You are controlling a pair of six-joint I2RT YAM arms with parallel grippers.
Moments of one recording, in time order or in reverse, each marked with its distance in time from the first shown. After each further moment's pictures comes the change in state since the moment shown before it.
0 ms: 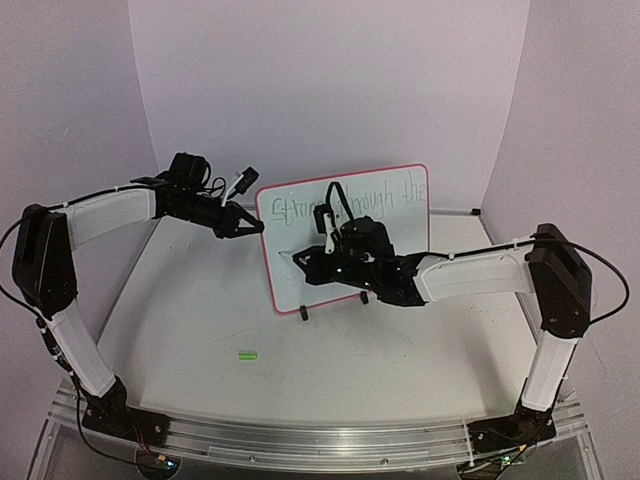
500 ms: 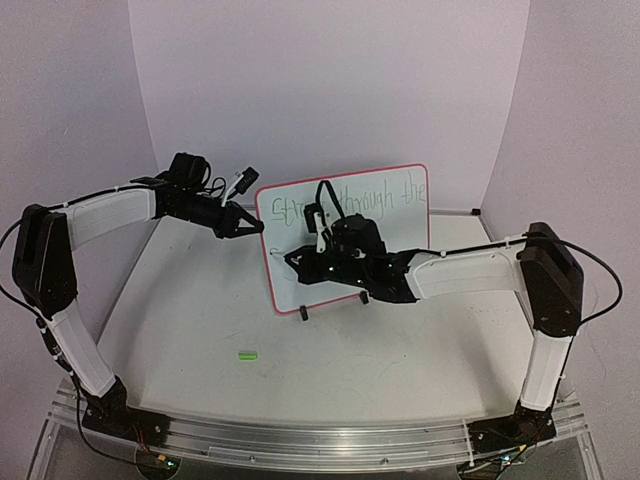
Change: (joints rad) left arm 0.000 0.000 0.000 0.000 -0.004 -0.001; right arm 0.003 0.049 0.075 -0.036 -0.023 -0.017
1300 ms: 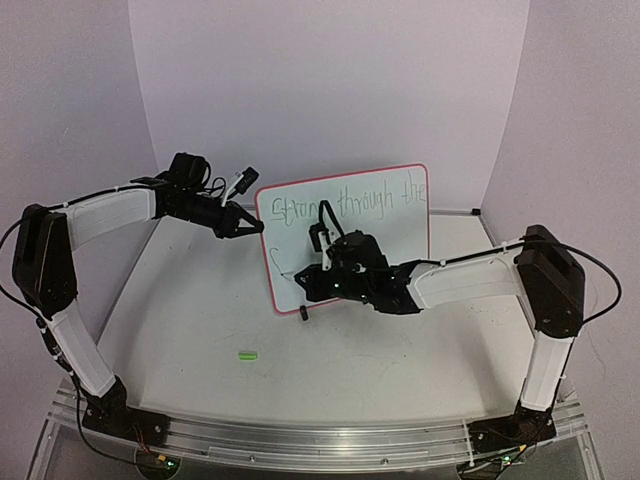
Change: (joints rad) left arm 0.000 0.000 0.000 0.000 -0.002 0.000; right arm 0.009 -0.009 -0.085 -0.030 0.040 0.013
